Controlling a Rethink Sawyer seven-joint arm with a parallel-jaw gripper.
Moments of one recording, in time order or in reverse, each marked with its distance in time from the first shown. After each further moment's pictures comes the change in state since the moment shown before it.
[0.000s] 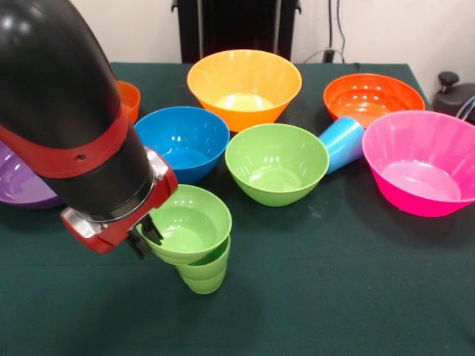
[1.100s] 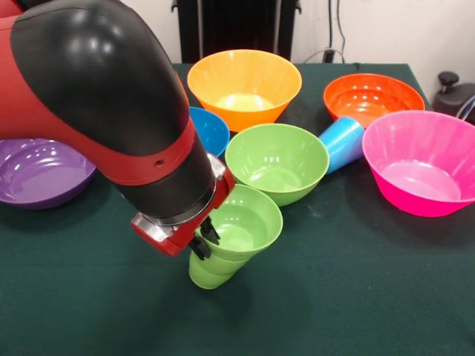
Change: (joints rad) arm 0.030 0.000 -0.099 0.115 0.174 -0.100 0.001
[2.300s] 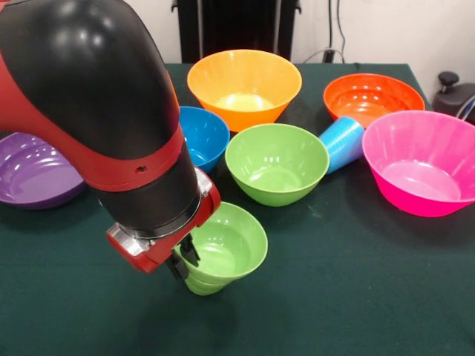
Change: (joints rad) arm 0.040 0.021 0.025 -0.146 -0.079 0.002 0.000
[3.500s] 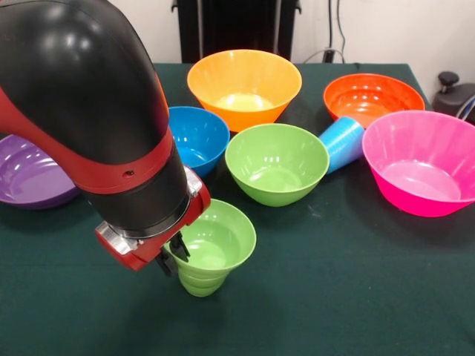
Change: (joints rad) arm 0.001 0.009 0.036 -0.044 -0.062 0.061 0.000
